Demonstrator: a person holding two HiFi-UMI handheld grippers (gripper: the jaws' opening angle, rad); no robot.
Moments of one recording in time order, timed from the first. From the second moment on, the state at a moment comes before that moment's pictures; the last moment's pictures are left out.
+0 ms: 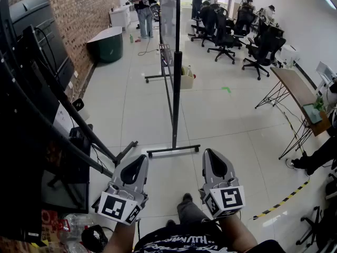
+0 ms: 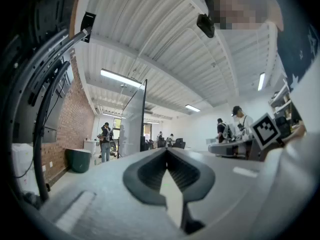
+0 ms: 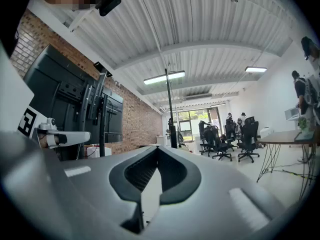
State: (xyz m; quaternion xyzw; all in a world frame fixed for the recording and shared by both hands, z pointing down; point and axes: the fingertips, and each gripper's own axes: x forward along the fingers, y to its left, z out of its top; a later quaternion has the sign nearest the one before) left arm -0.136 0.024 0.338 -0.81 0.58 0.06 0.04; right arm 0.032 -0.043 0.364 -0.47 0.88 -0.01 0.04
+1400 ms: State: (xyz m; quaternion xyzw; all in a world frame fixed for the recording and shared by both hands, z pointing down) left arm -0.185 -0.271 0.328 -0.78 0.62 0.04 0.03; right arm -0.057 -0.341 0.307 -0.42 0.90 0.00 0.10
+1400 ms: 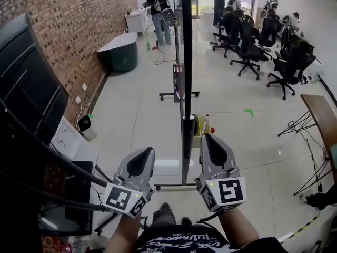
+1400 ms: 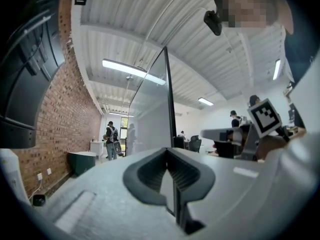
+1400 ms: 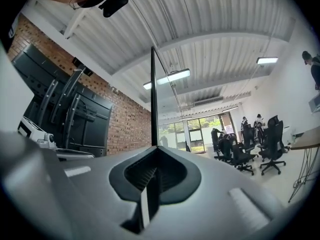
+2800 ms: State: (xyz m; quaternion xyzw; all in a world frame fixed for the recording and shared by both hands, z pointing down) left arm -0.225 -0.389 0.310 -0.85 0.52 0.04 0.04; right arm -0.143 -0.434 0.237 -0.44 0.90 0.00 0.03
